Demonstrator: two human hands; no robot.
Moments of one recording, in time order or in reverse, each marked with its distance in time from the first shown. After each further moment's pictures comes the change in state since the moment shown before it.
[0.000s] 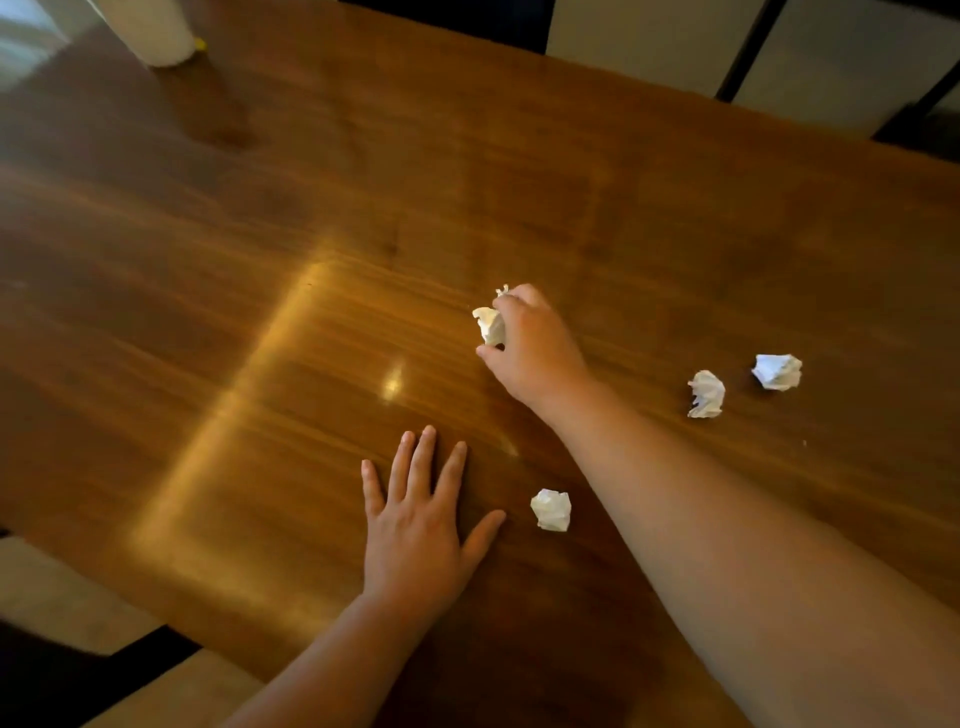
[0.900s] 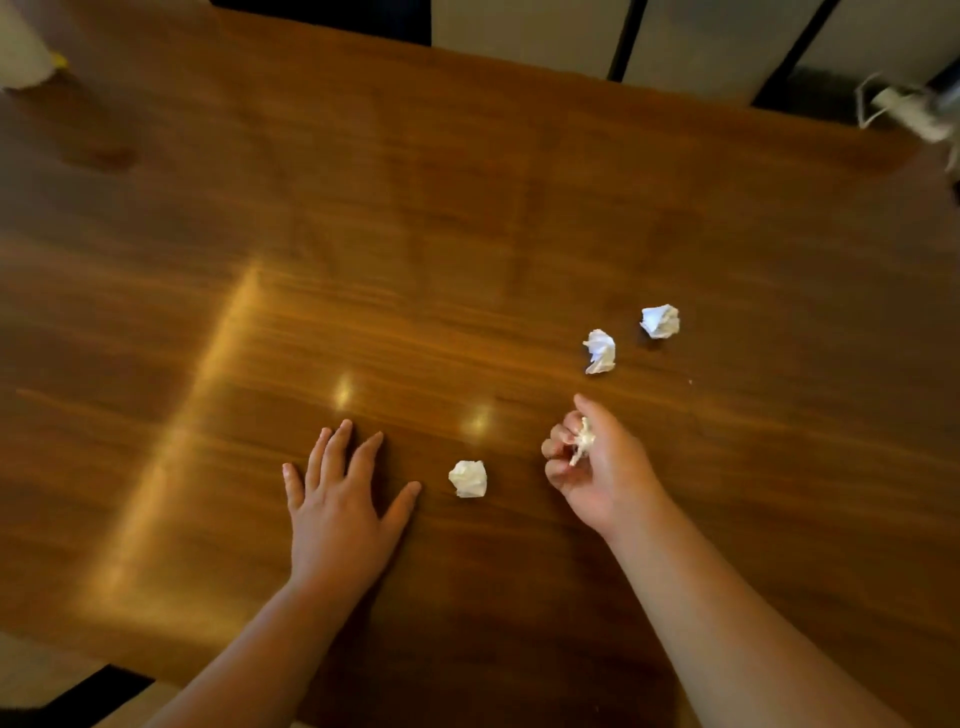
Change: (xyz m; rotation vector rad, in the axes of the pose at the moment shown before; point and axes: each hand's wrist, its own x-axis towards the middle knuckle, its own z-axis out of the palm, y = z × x) left_hand 0.001 -0.002 -0.011 -0.147 -0.018 -0.027; right_hand -0.164 0.068 -0.054 1.686 0.106 1.203
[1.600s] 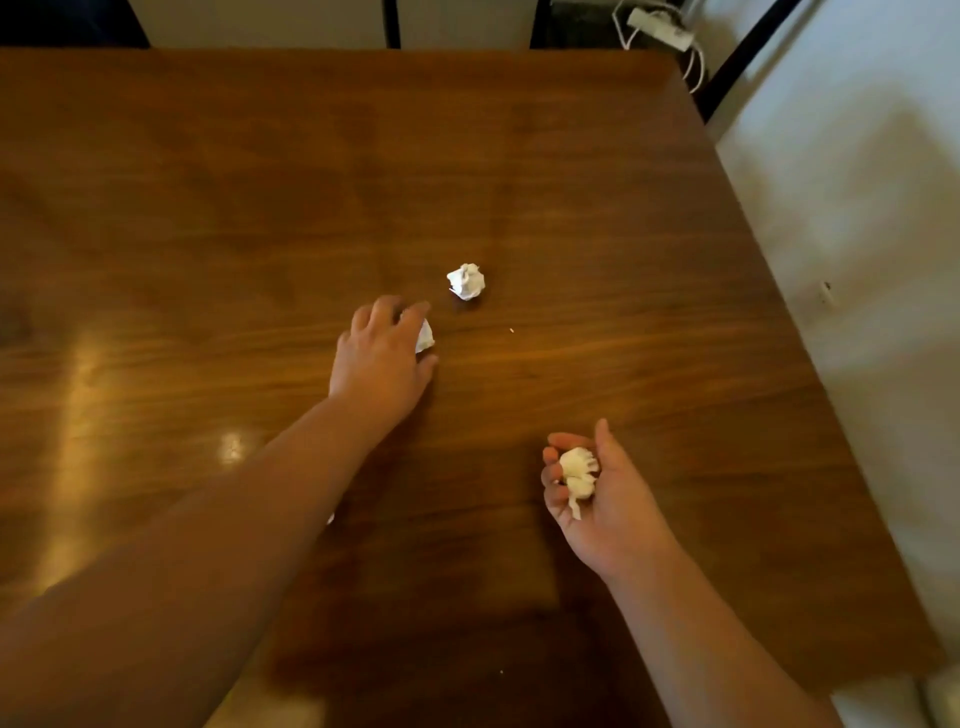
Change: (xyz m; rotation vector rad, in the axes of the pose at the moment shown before) left_hand 0.122 0.218 0.031 0.153 -0.125 0.562; right_hand -0.046 0.005 -0.143 0.470 0.105 -0.142
